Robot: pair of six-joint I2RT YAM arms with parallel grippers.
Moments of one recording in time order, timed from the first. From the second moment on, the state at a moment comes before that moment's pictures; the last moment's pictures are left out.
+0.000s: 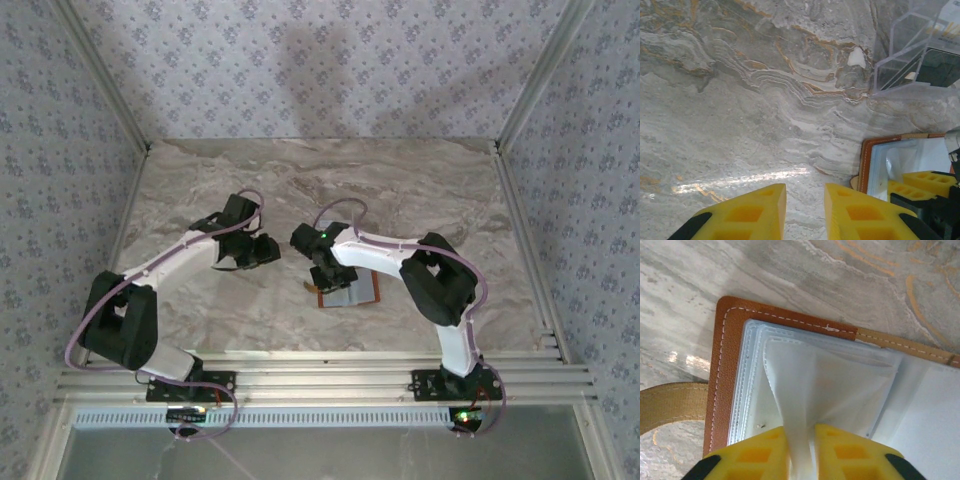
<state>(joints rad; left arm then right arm) -0.44 1.47 0.96 -0.59 0.28 -0.64 0.89 1.98 1.40 -0.96 0.10 0.56</state>
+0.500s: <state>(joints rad) -0.53 1.47 0.98 -0.57 0.29 -0.71 0.89 1.89 1.37 -0.86 -0.04 0.57</state>
